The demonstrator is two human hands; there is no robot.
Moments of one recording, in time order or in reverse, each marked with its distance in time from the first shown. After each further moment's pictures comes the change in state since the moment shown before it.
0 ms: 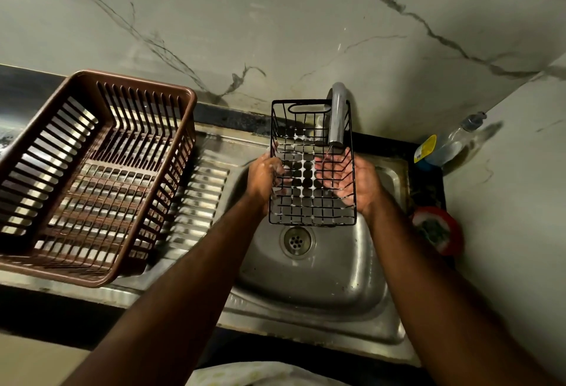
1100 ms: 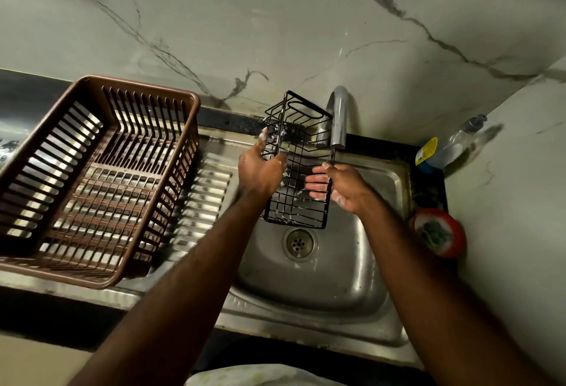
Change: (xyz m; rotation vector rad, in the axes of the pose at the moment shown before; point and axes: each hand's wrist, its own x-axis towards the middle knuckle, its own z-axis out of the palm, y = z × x) left_hand -0.013 0.031 0.000 0.218 0.247 0.112; right_hand 0.004 0.013 0.030 -0.284 0.093 0.110
